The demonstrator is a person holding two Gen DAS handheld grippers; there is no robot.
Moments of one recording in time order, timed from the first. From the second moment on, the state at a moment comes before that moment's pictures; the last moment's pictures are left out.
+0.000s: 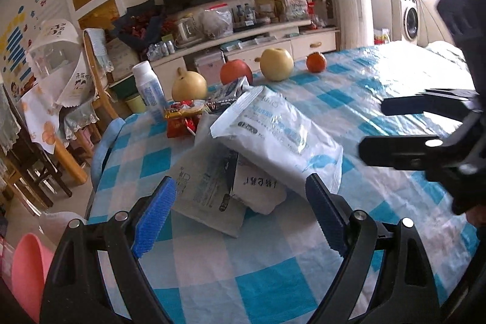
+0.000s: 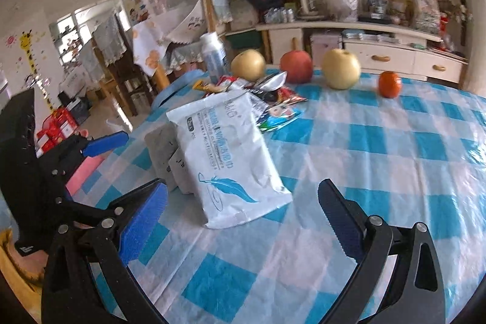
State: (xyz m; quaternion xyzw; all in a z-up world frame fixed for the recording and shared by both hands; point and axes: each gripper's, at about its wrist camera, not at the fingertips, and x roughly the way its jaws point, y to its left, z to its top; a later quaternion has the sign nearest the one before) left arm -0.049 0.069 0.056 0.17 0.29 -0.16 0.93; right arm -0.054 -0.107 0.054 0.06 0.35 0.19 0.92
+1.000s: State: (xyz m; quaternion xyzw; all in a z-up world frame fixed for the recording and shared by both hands) left arm -0.025 0.072 0.032 0.24 0.33 -0.16 0.90; right arm 0.009 -0.068 0.014 -0.02 0.41 0.23 0.88
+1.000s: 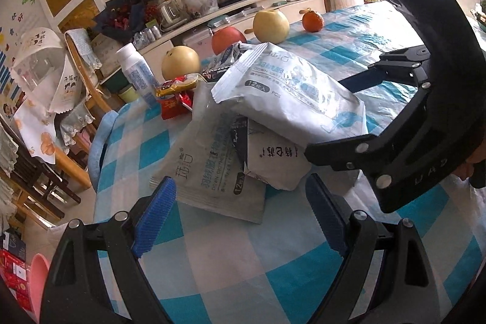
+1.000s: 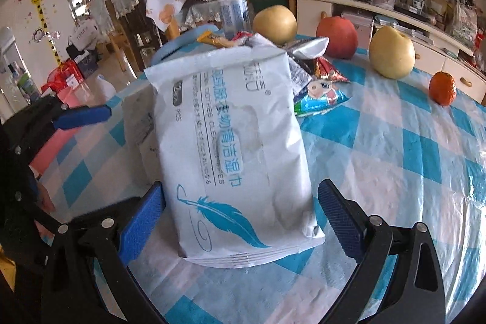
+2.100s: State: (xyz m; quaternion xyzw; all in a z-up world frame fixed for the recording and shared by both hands) left arm 0.016 0.006 0.030 0.26 0.32 -0.12 0.90; right arm -0.002 -0.151 0.047 0.10 0.39 0.17 0.90
